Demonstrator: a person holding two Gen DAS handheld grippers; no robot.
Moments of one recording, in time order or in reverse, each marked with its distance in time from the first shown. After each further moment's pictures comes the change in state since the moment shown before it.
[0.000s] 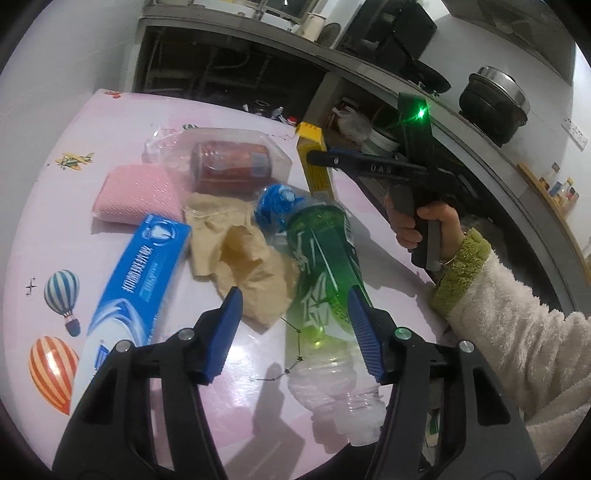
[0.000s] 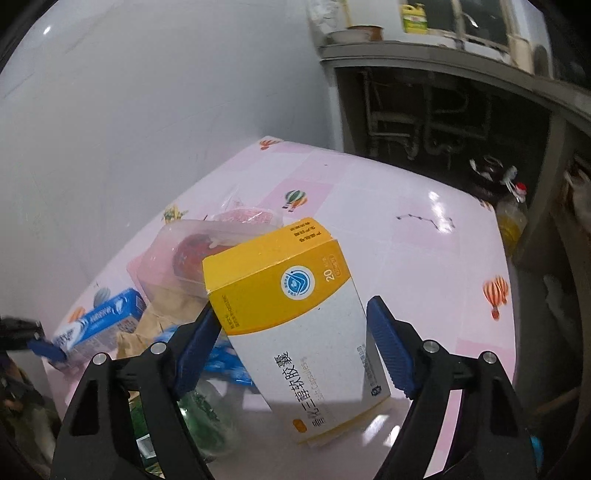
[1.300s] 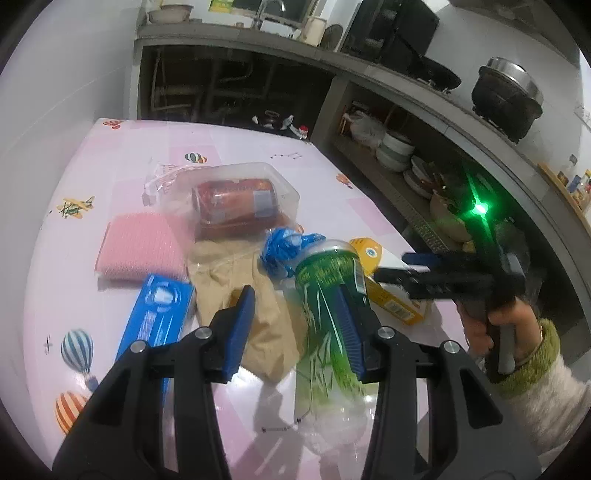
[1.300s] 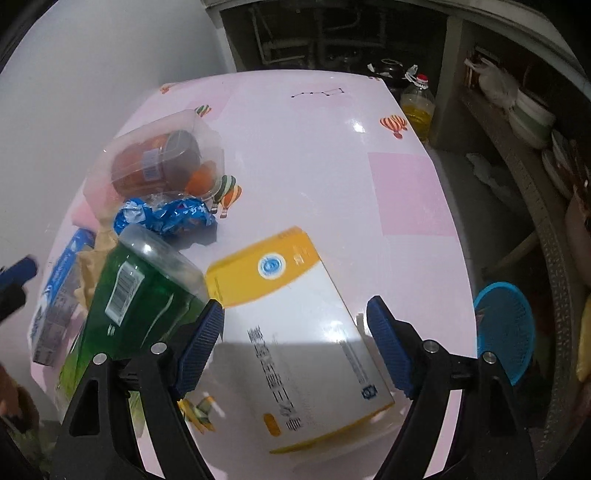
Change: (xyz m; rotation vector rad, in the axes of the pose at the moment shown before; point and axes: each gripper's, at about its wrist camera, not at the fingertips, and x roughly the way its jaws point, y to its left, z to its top) left arm 0.018 -0.012 0.051 0.051 -0.008 0.098; right arm -0.039 0.006 -0.090 0.299 0.245 -0.288
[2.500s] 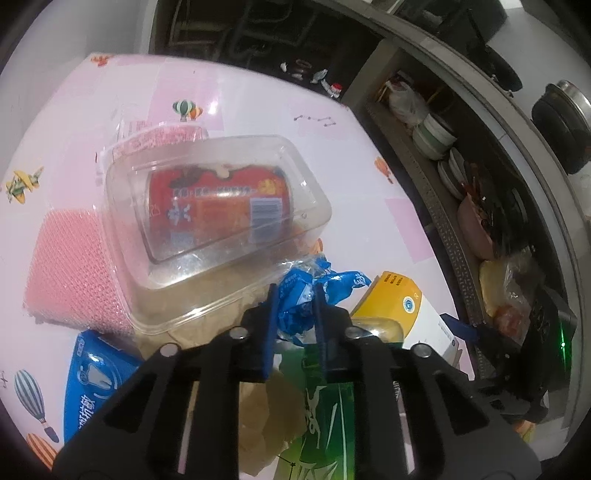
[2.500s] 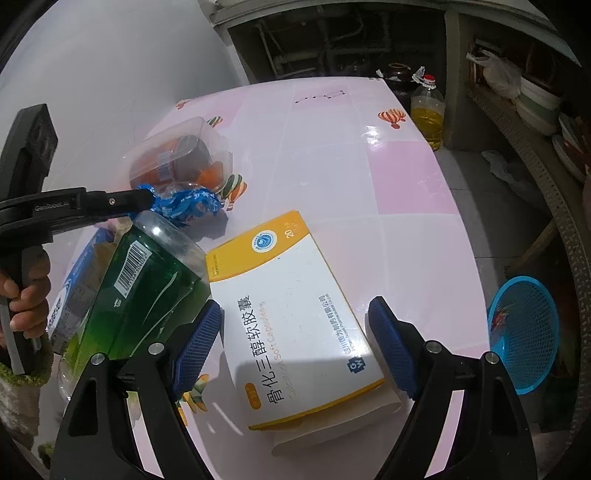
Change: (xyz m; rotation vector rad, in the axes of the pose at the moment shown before) left arm 0.109 0.015 0.054 -0.175 0.188 0.022; right arm -0.006 -0.018 -0.023 0.017 -0.060 0.089
